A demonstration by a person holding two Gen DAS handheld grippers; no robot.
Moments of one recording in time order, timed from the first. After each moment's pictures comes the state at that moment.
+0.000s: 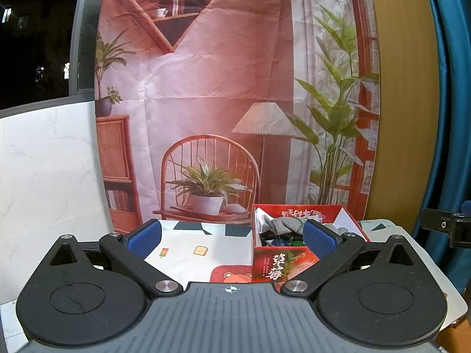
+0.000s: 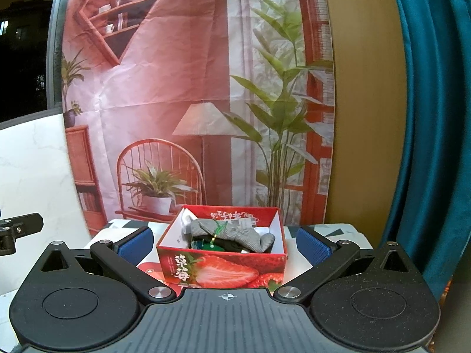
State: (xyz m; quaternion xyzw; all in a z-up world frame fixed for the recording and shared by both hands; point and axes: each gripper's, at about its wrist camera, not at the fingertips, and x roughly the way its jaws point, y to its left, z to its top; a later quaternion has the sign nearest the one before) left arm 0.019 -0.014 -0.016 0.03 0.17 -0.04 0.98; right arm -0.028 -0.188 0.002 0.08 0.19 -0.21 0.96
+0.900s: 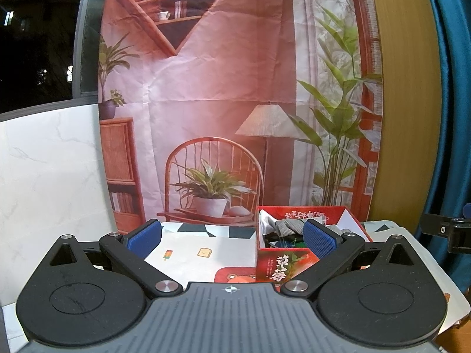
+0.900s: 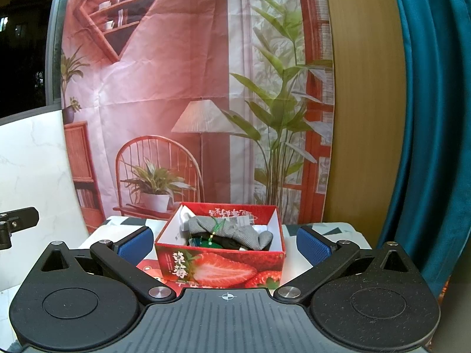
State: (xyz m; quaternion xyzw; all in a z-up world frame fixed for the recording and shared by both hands) left arm 0.018 -0.010 -0.014 0.03 0.16 -0.04 0.99; right arm -0.028 -0.188 0.003 0.08 0.19 -0.21 0.96
